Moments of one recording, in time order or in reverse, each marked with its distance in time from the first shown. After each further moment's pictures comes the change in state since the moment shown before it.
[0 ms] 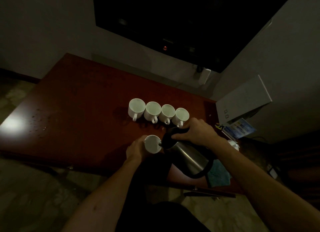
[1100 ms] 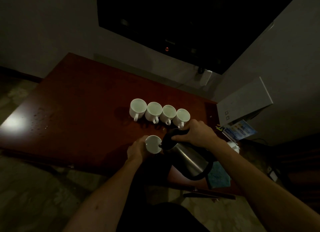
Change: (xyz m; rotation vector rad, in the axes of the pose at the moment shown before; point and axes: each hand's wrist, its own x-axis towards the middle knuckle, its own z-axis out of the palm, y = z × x) left_hand -0.004 0.004 -0.003 -0.027 -0.009 0.008; right_hand -0.001 -0.006 0.001 -0.041 -0.002 0.015
